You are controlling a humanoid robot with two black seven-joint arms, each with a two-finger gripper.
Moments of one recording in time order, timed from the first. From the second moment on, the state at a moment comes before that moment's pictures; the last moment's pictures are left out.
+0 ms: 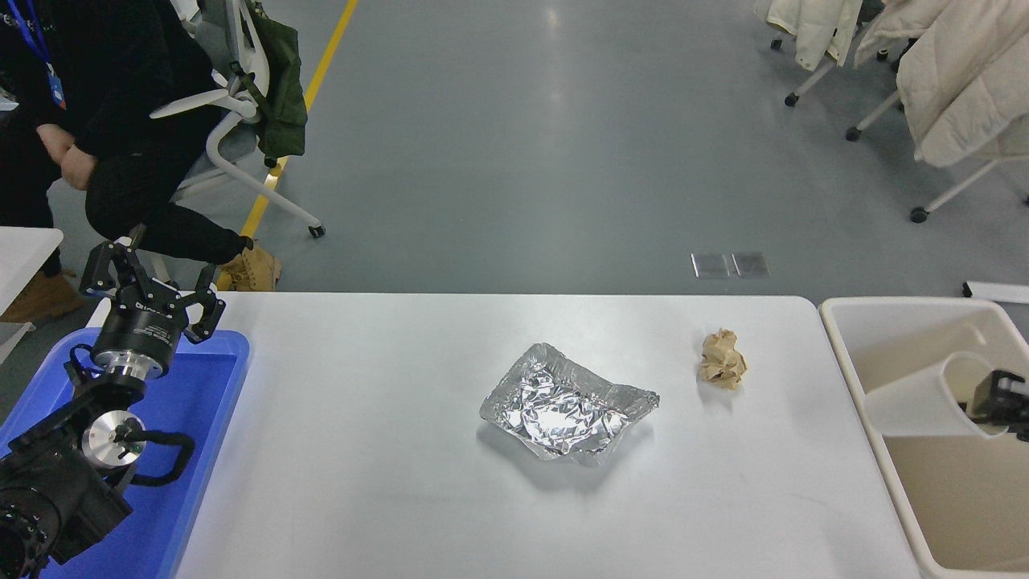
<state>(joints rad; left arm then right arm) -0.64 0.37 -0.67 -0.23 -0.08 -0.64 -0.64 1.61 -1.51 -0.48 1.47 -0.91 0.67 0.13</state>
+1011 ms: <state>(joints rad) -0.64 0.37 -0.67 -0.23 -0.07 -0.64 -0.64 1.16 -1.18 -0.42 0.94 -0.56 0.29 0.11</state>
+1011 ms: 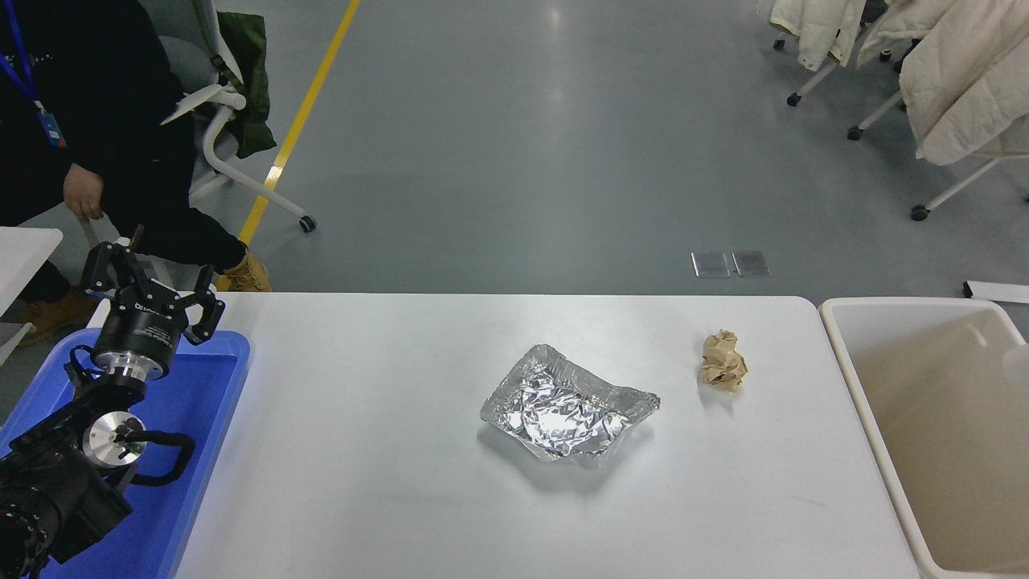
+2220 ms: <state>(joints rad) -0.64 0.37 -0.67 -0.24 -0.08 -0.64 -0.64 0.60 -0.35 -0.18 0.17 -0.03 -0.27 0.11</state>
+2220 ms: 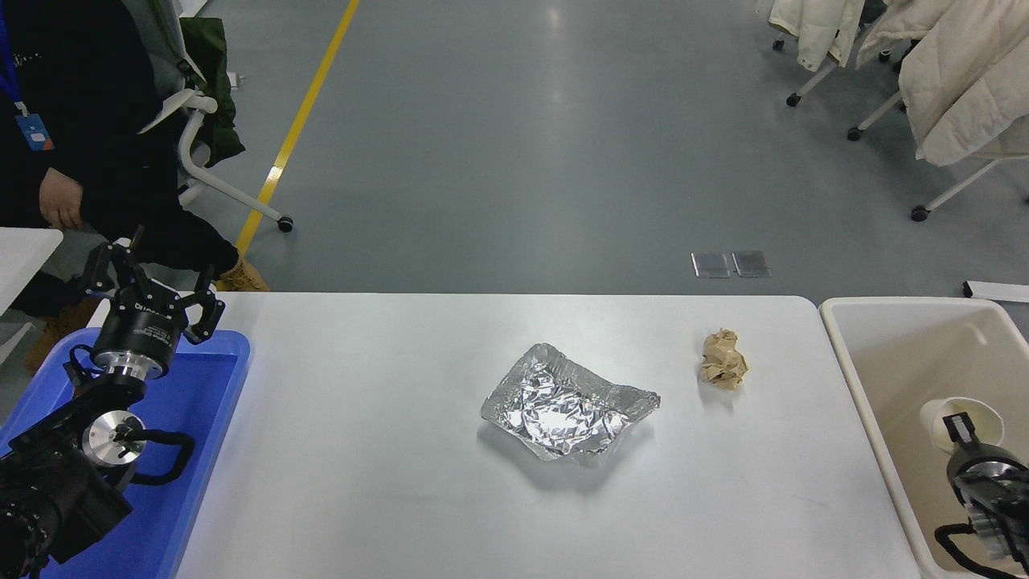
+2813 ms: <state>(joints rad) -0.64 0.37 -0.67 -0.23 -0.08 -0.64 -0.64 0.61 -0.33 -0.16 0.12 -0.02 -0.28 0.12</state>
